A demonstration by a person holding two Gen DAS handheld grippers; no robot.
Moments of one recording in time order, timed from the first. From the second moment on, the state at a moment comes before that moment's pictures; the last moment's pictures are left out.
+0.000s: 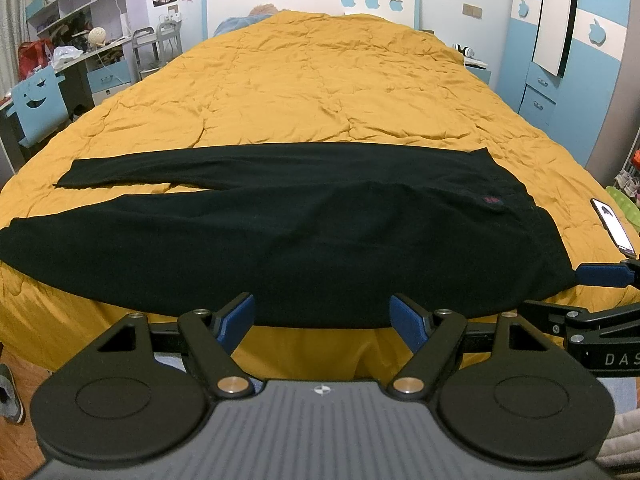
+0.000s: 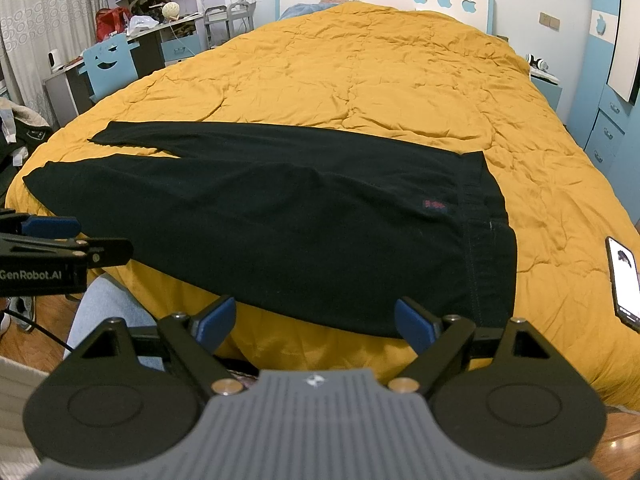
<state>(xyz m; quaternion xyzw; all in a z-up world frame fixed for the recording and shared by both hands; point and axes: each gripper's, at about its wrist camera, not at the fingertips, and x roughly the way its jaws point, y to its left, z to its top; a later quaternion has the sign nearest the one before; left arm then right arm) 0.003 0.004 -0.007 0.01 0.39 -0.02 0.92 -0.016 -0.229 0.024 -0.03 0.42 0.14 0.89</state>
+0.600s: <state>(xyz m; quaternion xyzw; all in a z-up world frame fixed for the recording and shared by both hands) 0.004 0.003 -0.003 0.01 0.39 -0.02 0.92 -0.017 -0.229 0.023 -0.03 0.42 0.14 0.89</state>
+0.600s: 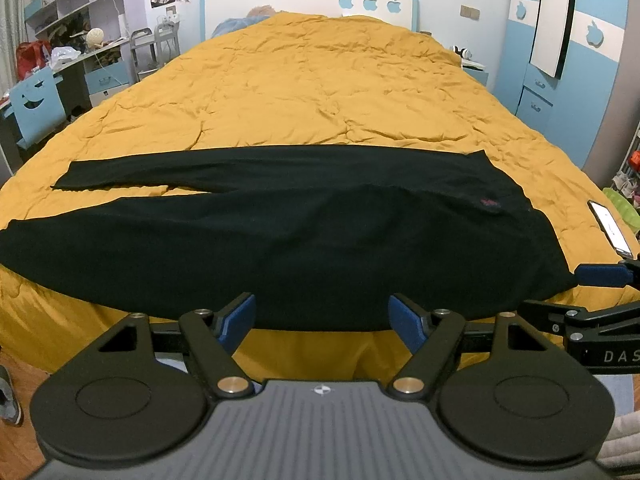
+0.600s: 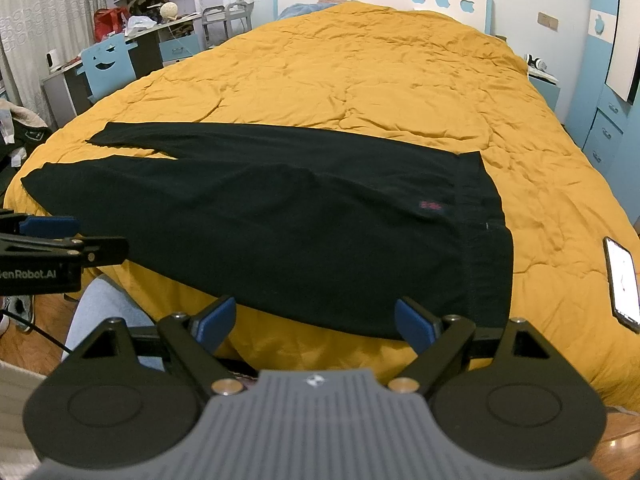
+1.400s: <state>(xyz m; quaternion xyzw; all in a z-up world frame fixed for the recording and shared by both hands) 0.022 0.114 0.028 0.25 0.30 -0.02 0.92 0.044 -0.306 0.027 -0.16 0.37 0.22 0.88</state>
